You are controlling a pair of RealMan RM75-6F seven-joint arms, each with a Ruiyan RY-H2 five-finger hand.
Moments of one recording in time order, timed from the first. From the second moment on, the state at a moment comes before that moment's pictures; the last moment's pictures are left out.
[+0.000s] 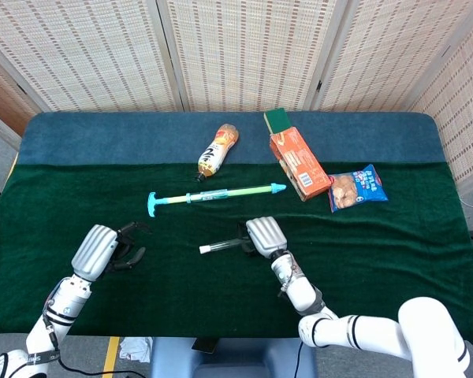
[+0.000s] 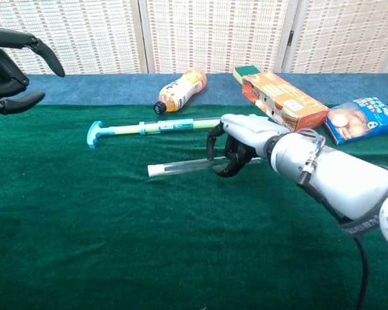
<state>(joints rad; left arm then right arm) -0.47 -1.28 -0.09 -1.70 1.57 1.32 -0.19 0.85 -1.83 0.19 -1.32 -0.91 0.97 -0.36</state>
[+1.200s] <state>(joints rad) -0.40 -1.20 -0.09 -1.64 1.45 1.33 -0.15 0.71 -1.51 0.19 -1.65 -1.05 1.15 -0.48</state>
